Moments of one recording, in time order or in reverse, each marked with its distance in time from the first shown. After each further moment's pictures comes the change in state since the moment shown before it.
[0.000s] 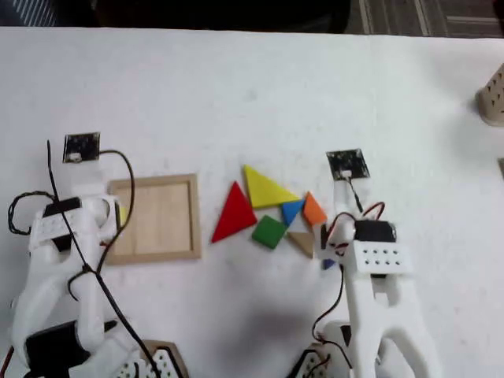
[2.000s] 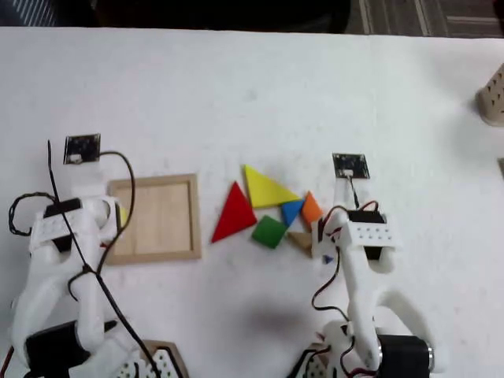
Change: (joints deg) left arm -0.1 0.0 0.5 0.0 0.0; right arm 0.7 16.7 -1.9 -9.4 -3.9
